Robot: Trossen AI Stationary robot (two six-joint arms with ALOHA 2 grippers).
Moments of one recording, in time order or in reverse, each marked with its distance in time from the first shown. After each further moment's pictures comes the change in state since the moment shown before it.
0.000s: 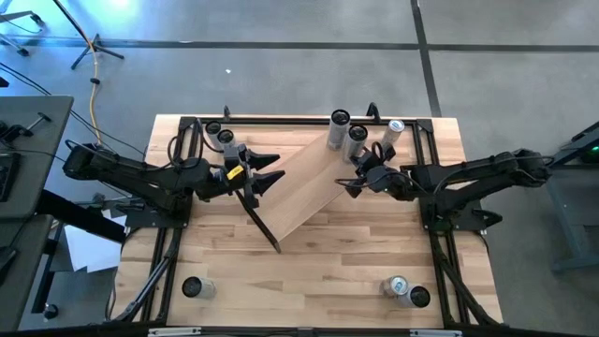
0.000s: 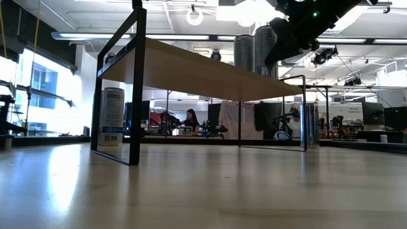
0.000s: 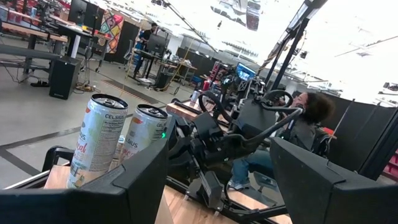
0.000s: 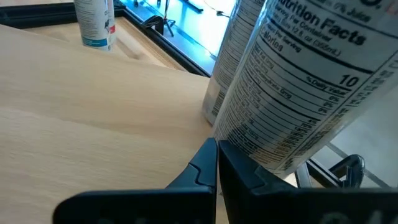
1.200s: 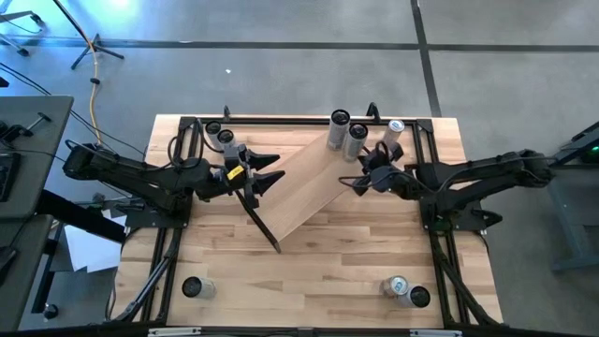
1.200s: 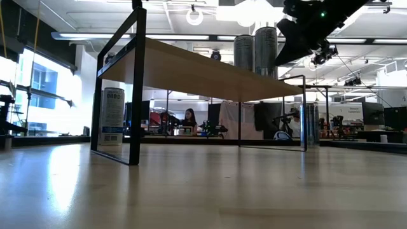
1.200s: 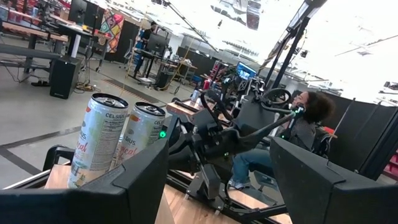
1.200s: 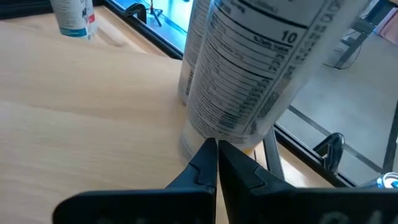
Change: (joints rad) left arm 0.000 0.000 0.000 -0.003 0.000 0.000; right arm -0.001 -0.053 0.000 -0.133 0.026 0.092
